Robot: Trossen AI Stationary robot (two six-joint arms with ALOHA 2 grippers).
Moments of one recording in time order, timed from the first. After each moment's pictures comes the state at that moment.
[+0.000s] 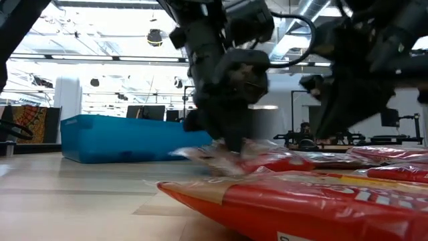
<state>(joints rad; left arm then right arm) -0.07 2.12 1.54 -0.53 0.19 -0.56 0.38 1.48 0.67 -0.12 0.24 0.03</state>
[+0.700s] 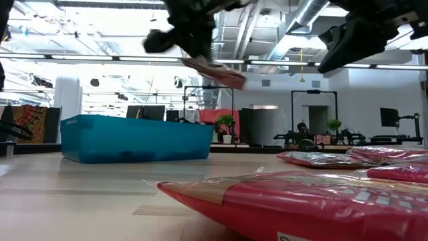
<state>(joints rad) -0.06 1.74 1.54 -0.80 -0.29 -1.08 0.37 1.07 0.68 -0.36 0.37 0.05</state>
